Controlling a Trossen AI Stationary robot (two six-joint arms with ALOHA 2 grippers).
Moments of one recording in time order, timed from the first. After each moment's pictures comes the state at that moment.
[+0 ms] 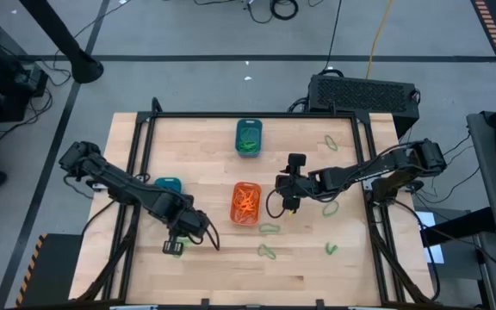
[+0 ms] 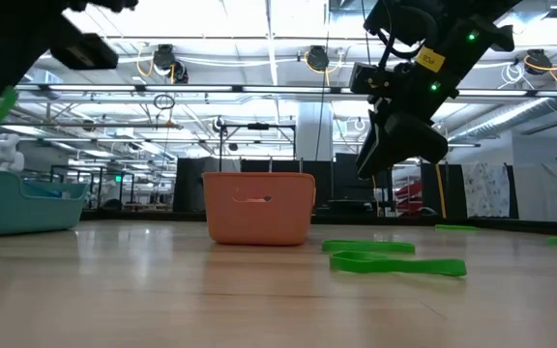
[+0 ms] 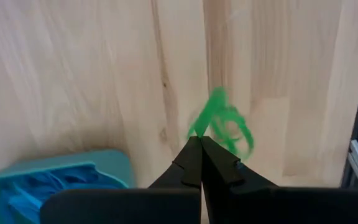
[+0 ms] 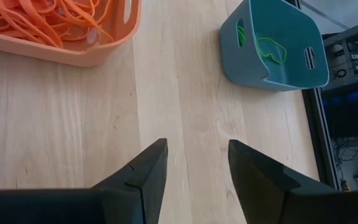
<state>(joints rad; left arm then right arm) -0.45 1.52 1.20 -1.17 0.15 -0.35 0.11 1.53 0.86 -0.32 0.57 -0.07</state>
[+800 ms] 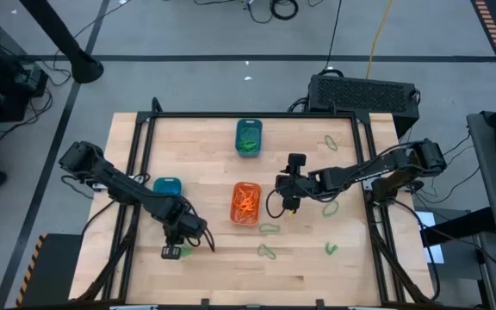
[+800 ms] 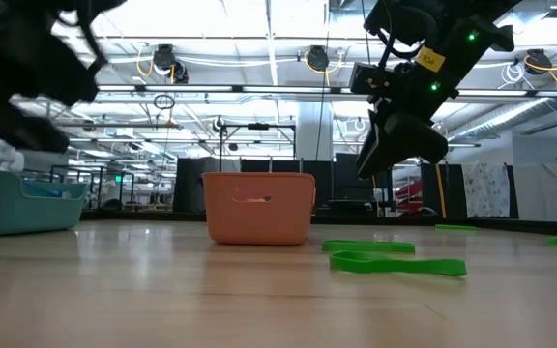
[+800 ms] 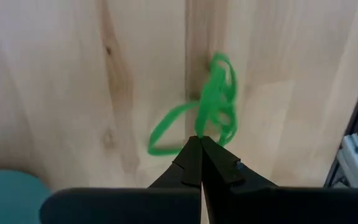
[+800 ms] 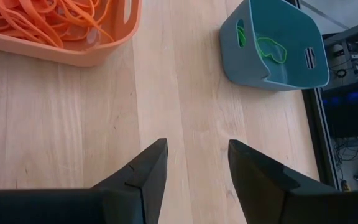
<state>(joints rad) -0.45 1.52 0.87 -0.83 0.37 -0.44 0.11 1.53 0.86 -0.32 0.57 -0.07</state>
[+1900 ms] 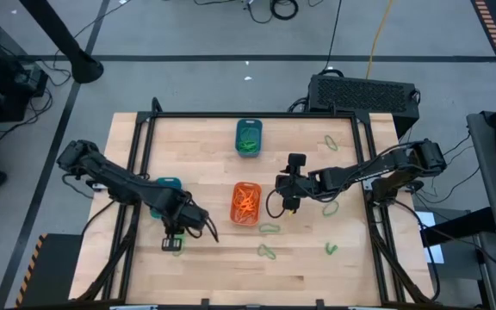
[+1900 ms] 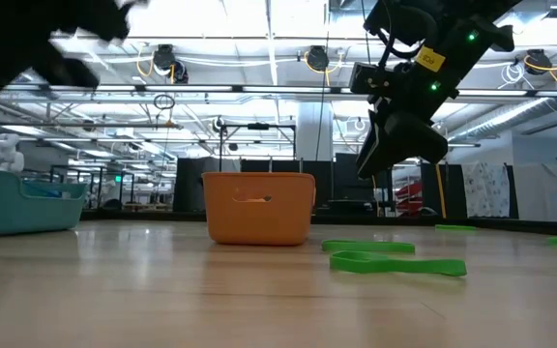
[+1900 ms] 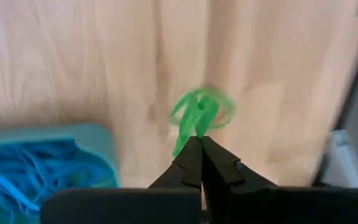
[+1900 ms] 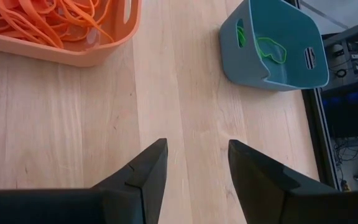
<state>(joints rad) -0.39 1.49 1.12 -1.17 0.26 -0.41 0.11 1.53 0.86 -0.32 0.57 -0.07</state>
